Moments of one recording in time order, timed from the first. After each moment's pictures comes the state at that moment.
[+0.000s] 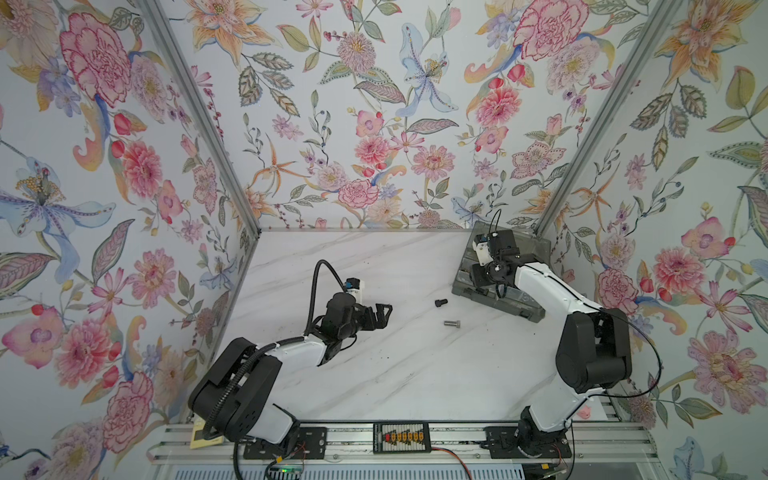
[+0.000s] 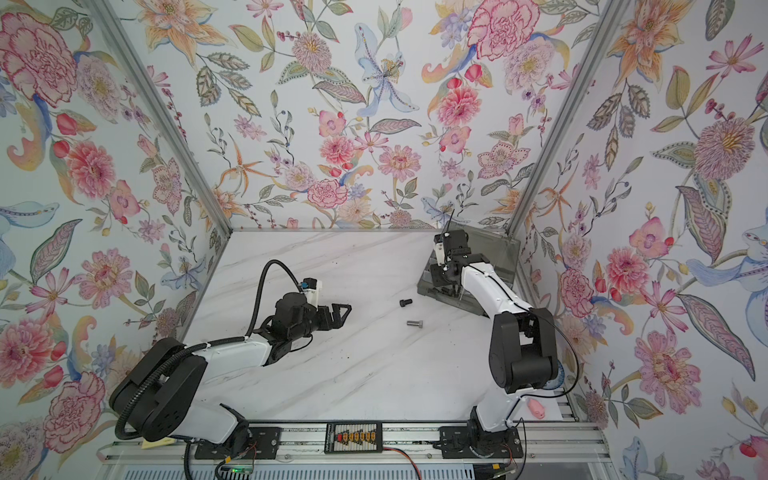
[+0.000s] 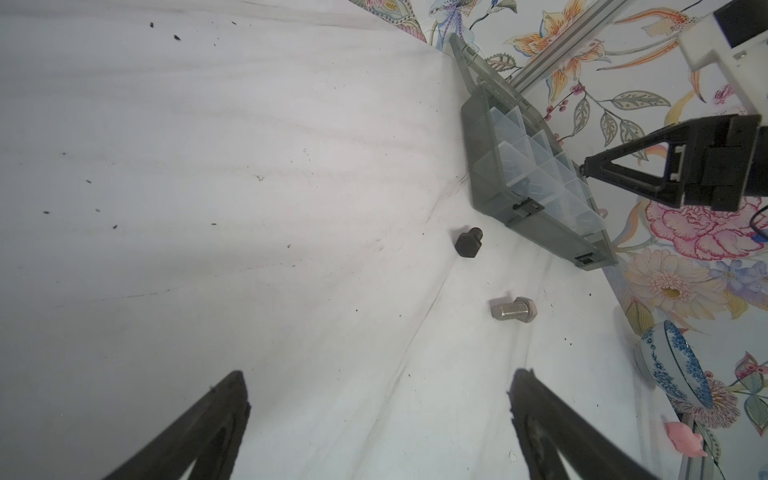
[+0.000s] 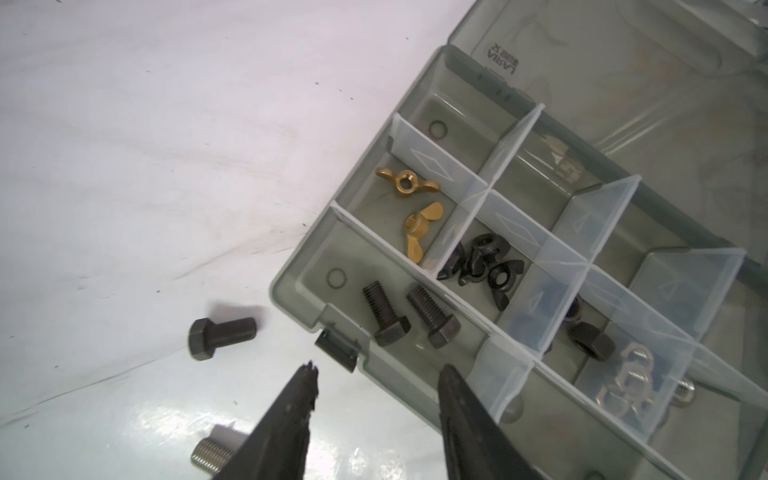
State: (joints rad) left arm -0.54 1.48 0.56 0.42 0.18 -0.58; right arm 0.22 1.69 1.32 -0.60 -0.01 -0.06
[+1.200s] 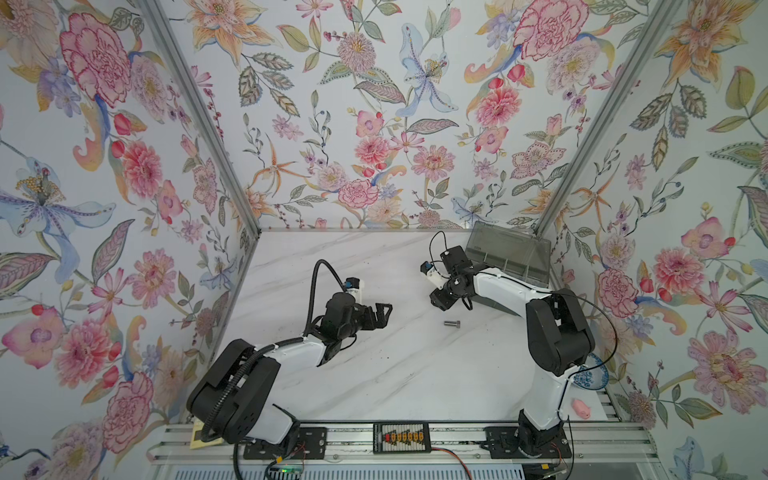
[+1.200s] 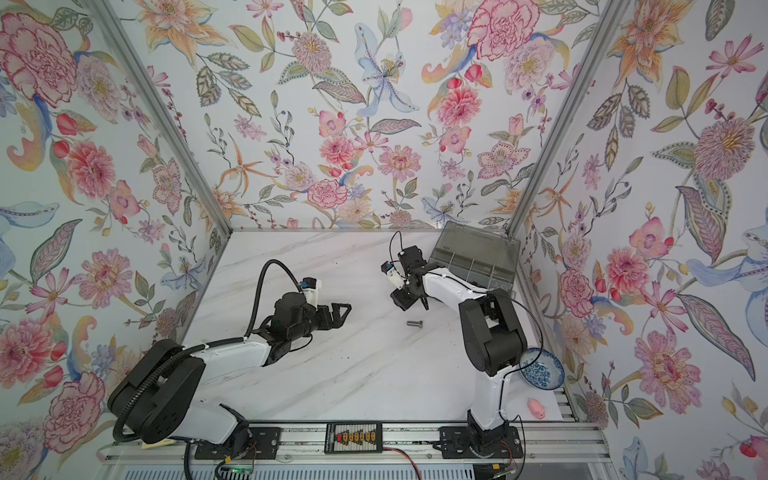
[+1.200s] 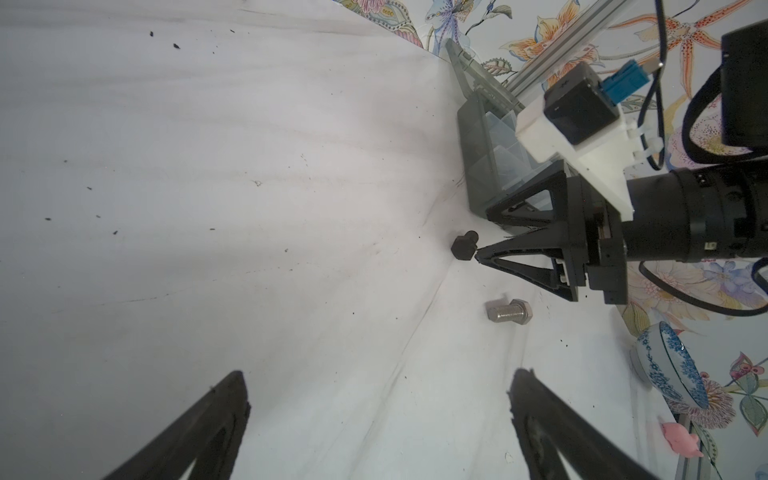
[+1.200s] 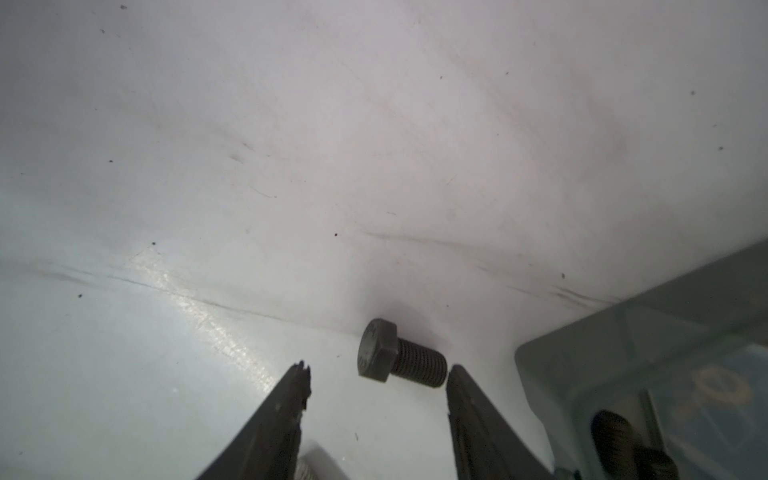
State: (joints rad) left arm -0.54 1.47 0.56 0.42 0.18 -0.58; right arm 0.44 1.92 1.36 -0.59 -0.08 -0.44
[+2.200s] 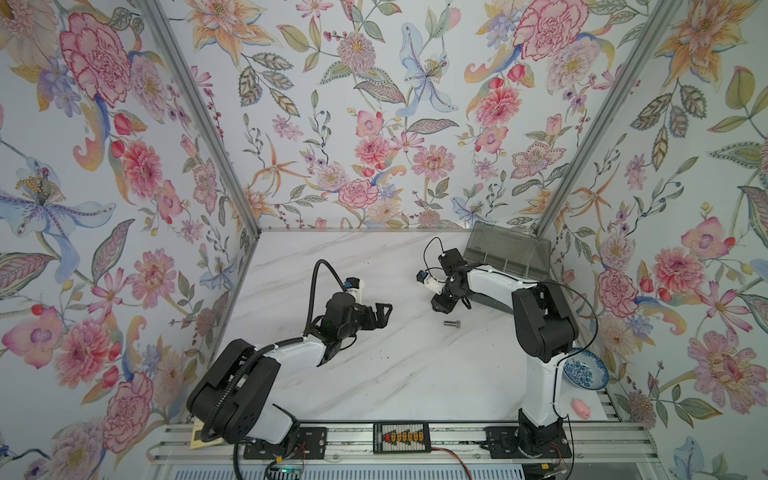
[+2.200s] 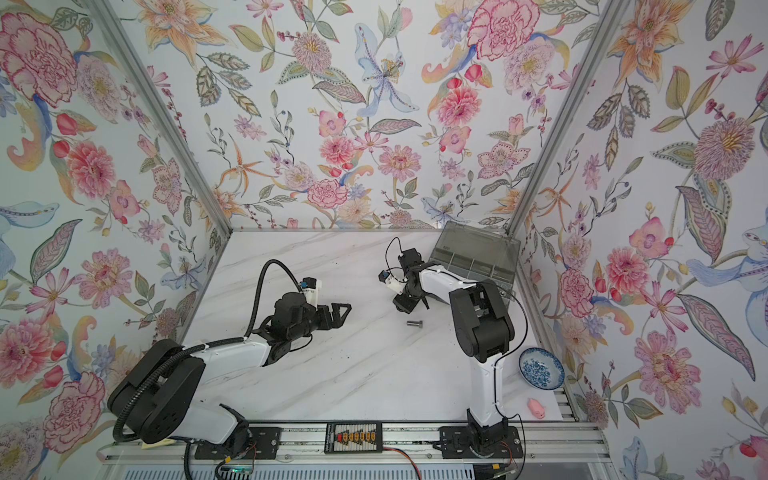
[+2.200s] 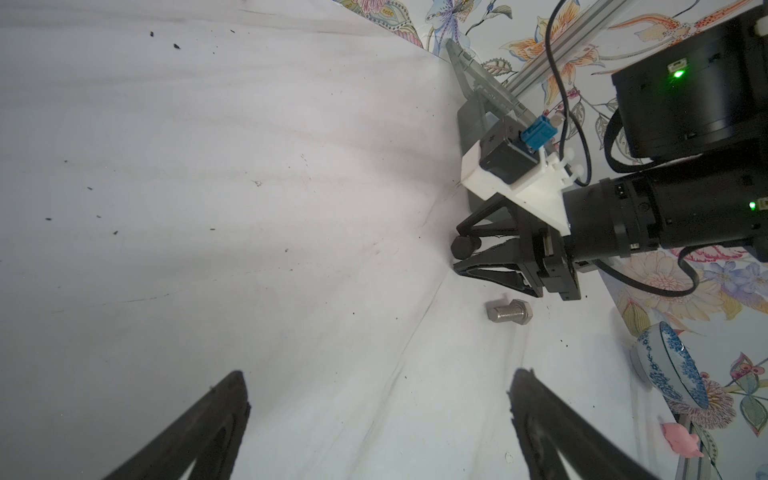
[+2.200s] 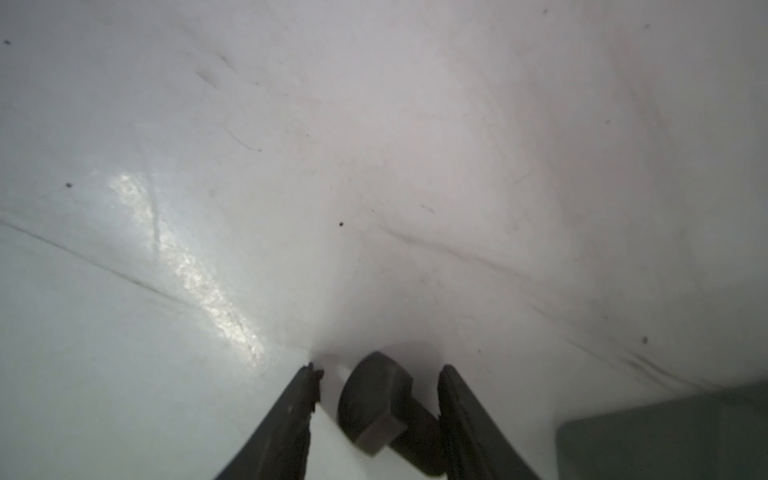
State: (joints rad) left arm -0.54 1.47 0.56 0.42 0.17 -0.58; right arm 0.41 2.04 1.42 -0.65 -0.13 -0.59
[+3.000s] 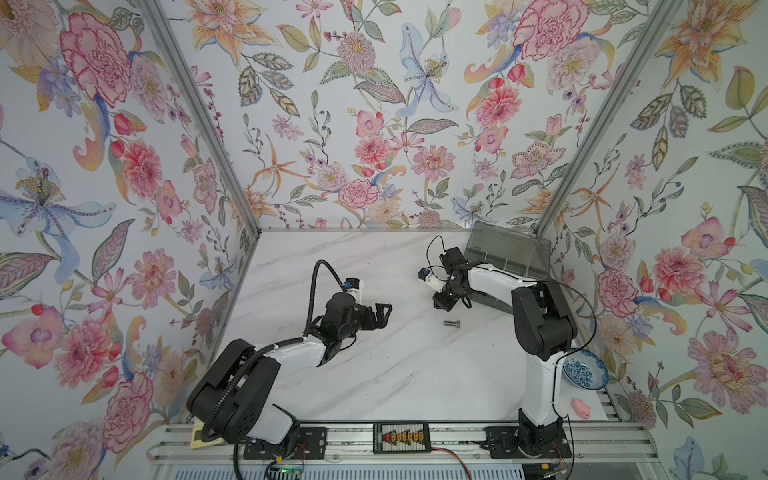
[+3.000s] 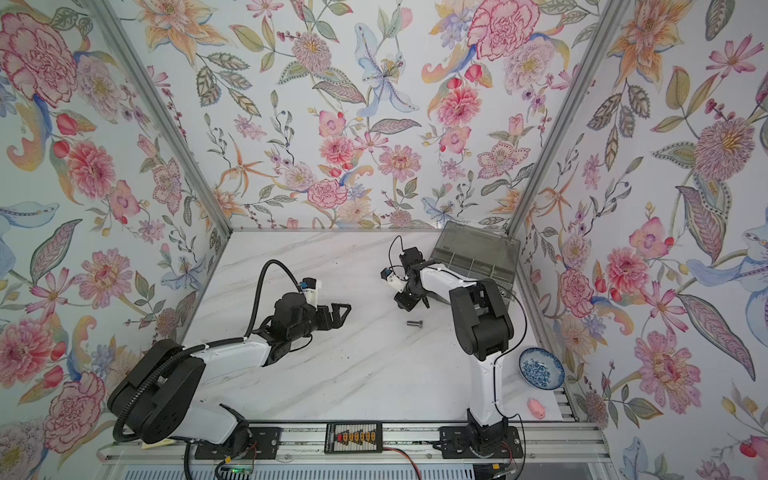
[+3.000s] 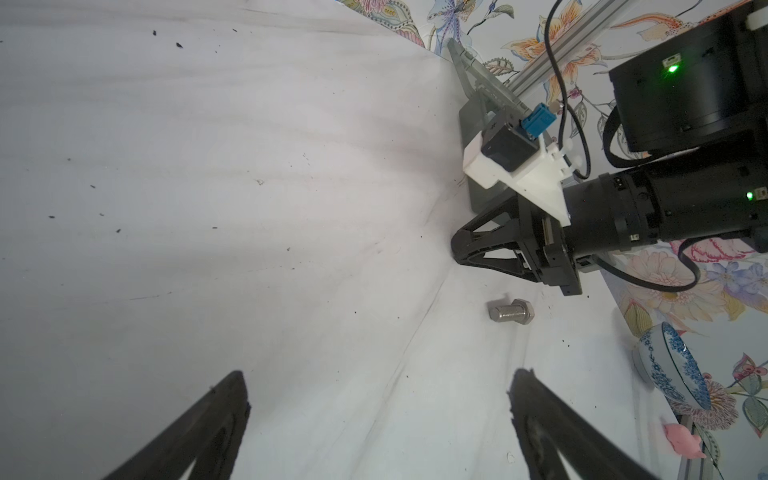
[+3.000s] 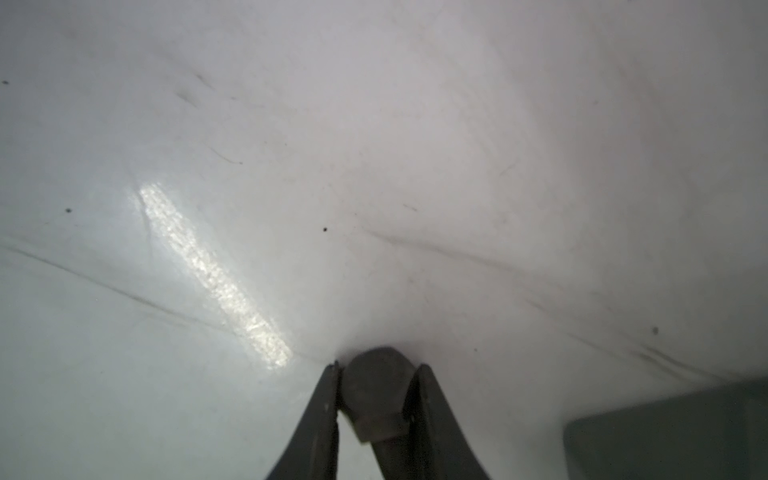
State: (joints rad) left arm -0.54 1.47 0.56 0.42 0.17 -0.58; right arm 0.39 2.06 1.44 -0.66 -0.16 -0.52
